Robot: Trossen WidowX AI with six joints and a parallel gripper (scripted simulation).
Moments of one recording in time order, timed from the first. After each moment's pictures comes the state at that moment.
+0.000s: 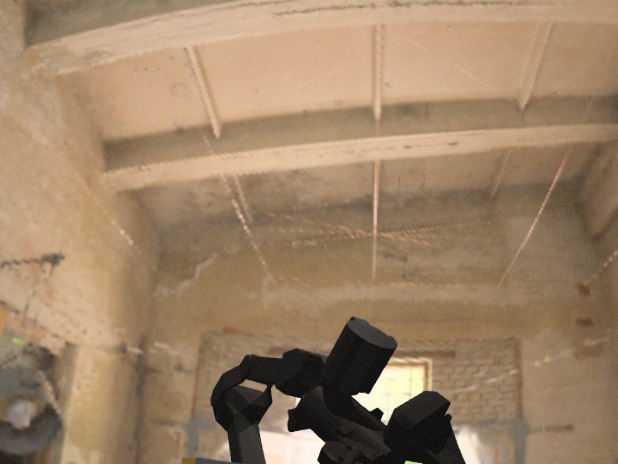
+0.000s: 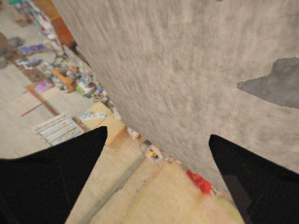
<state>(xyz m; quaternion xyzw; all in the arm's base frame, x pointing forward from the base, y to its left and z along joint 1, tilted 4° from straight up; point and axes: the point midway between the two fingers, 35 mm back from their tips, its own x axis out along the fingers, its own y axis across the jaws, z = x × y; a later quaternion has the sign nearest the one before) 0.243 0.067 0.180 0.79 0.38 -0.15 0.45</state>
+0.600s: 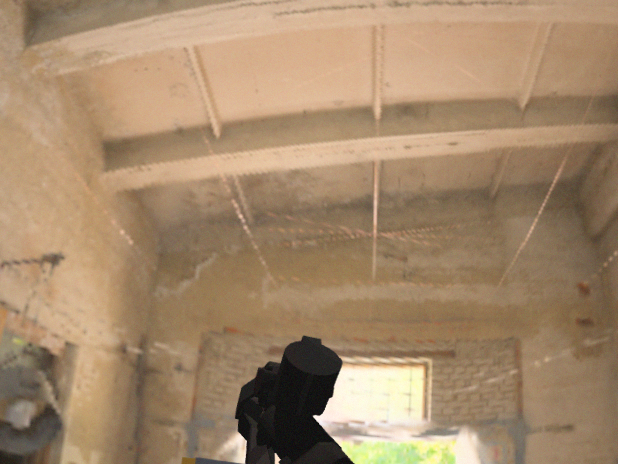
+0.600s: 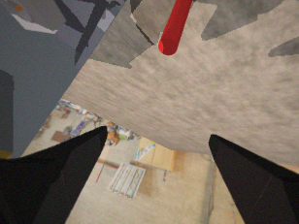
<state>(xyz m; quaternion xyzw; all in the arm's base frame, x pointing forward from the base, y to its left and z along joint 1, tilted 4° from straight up) 0.224 0.017 0.145 0.89 0.27 -0.30 0.20</state>
